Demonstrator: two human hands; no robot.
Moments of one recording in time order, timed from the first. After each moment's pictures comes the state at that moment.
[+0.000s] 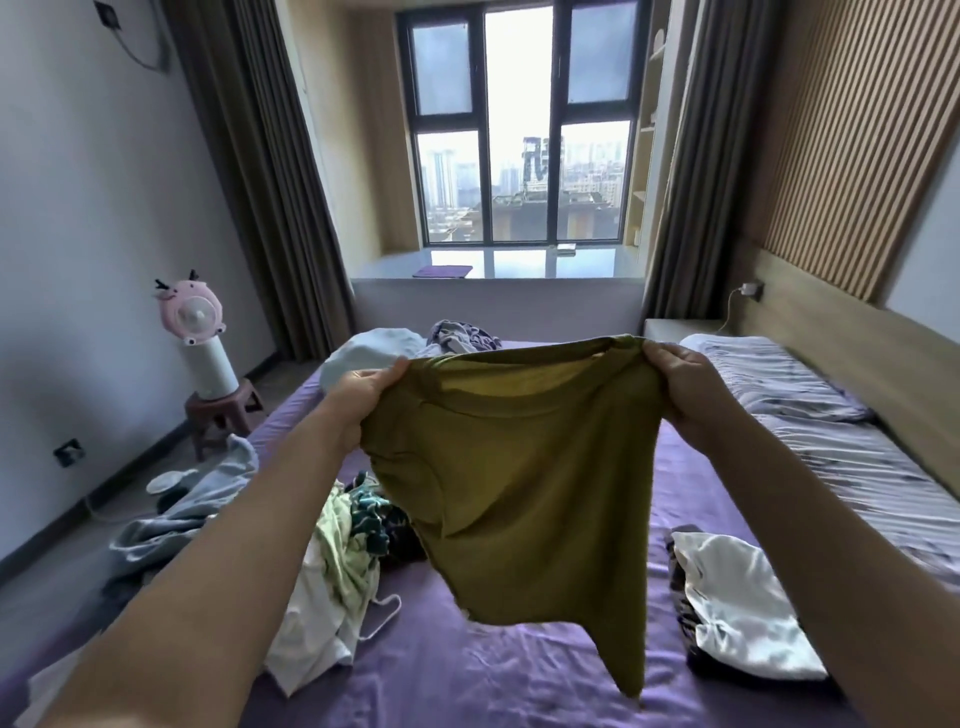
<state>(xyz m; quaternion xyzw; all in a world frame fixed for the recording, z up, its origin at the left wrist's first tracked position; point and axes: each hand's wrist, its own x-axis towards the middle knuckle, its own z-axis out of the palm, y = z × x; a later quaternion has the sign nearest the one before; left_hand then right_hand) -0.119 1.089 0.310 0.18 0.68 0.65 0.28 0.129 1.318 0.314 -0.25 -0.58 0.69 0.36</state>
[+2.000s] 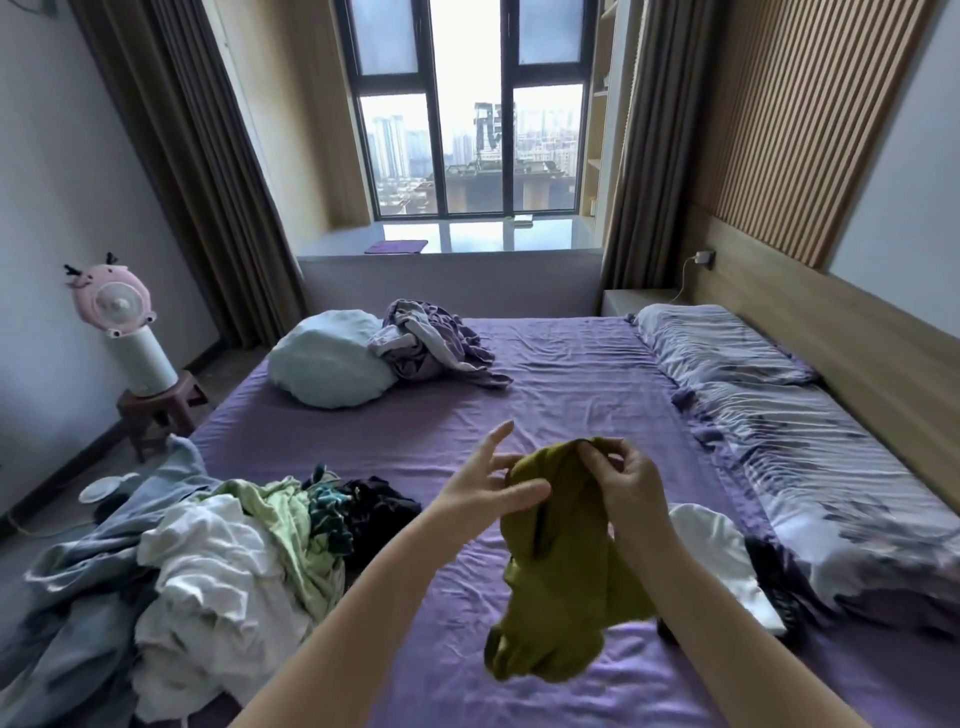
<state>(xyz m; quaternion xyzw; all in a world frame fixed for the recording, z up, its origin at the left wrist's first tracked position) -0.010 1.151 0.217 0.39 0.60 0.56 0.43 0.125 1.277 0.188 -0.36 -0.63 0.54 0.43</state>
